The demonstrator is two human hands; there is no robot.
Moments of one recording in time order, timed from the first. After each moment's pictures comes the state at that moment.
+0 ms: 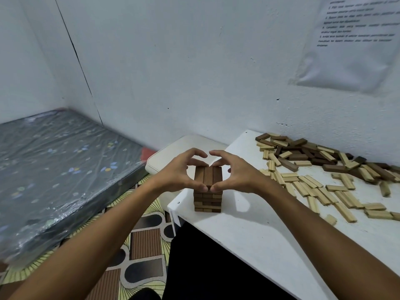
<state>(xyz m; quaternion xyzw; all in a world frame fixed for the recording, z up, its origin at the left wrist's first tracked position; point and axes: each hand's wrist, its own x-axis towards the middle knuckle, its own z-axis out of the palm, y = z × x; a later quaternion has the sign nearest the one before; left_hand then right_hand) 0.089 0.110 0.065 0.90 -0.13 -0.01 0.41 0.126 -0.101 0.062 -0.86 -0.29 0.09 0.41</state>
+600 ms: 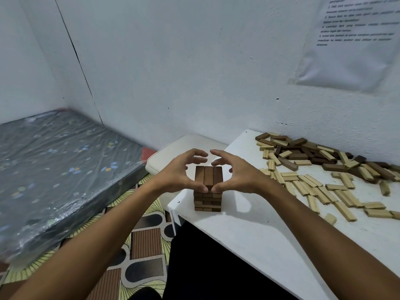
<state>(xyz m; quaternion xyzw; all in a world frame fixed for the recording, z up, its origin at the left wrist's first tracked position) 0.083 0.109 0.066 0.90 -0.14 0.00 0.42 0.122 -0.105 0.063 -0.86 -0.29 0.09 0.40</state>
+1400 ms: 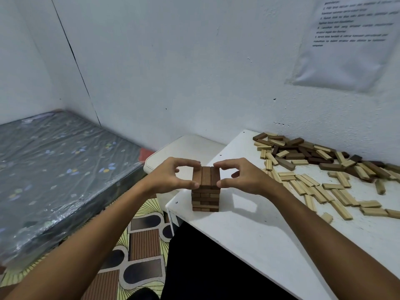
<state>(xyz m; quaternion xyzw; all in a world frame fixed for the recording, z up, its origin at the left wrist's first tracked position) 0.078 0.124 0.064 0.91 -0.12 0.00 0.39 0.122 -0.121 0.058 -0.86 -0.28 0.08 0.43</state>
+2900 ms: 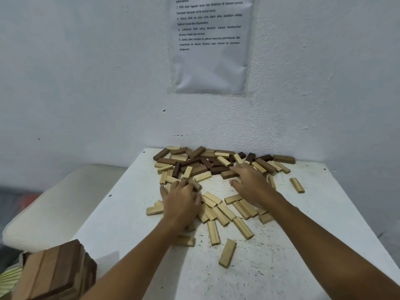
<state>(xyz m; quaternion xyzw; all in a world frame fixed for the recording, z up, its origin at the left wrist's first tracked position) 0.216 -0.174 -0.013 0.97 -0.16 0.10 0.16 0.205 -0.389 0.006 -0.97 0.02 -0.09 0.21</state>
